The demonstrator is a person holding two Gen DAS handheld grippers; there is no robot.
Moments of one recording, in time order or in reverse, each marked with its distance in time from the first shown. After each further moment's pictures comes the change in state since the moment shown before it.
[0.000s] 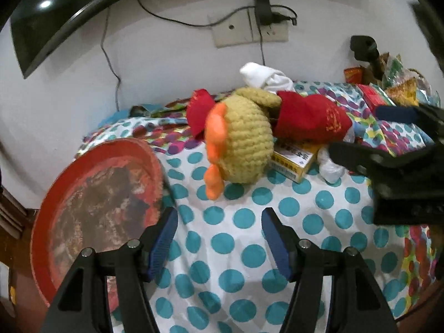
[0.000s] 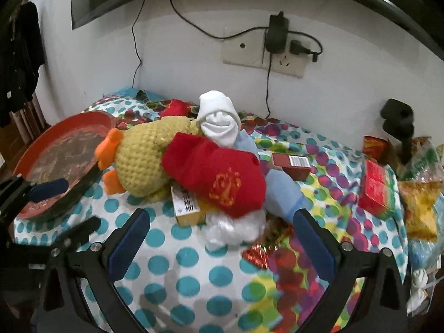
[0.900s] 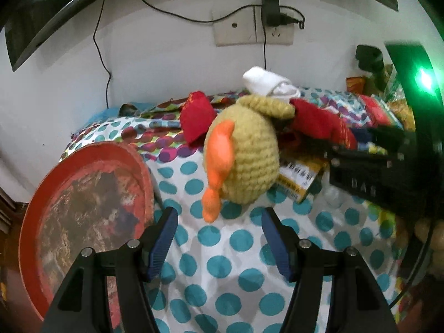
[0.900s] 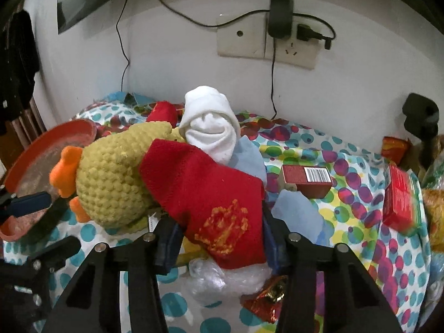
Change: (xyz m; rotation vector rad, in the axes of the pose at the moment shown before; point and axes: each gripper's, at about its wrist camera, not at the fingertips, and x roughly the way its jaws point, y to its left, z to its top) left arm 0.015 0.010 0.026 -0.044 0.013 -0.063; right arm 0.045 -0.015 0.008 0.063 -0.022 0.050
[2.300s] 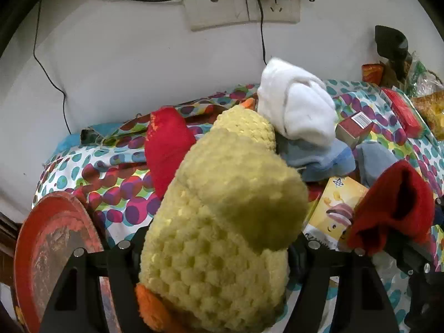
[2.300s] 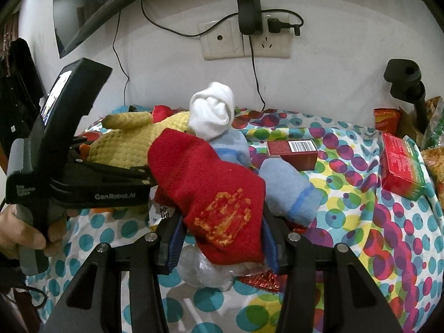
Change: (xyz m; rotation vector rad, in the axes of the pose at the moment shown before) left arm 0.099 -0.013 0.067 0.098 0.071 0.008; right arm -0.017 -0.021 -0.033 0.098 -0.059 0.047
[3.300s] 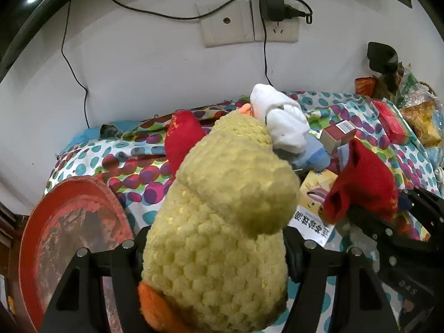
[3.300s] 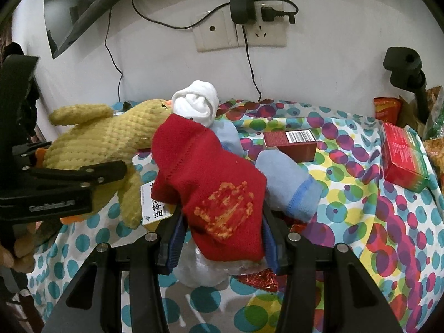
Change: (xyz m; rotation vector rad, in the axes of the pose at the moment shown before) left arm -0.048 0.006 -0.015 -0.044 -0.034 0.004; right arm 0.008 -0.006 0.001 0.038 0.043 0.001
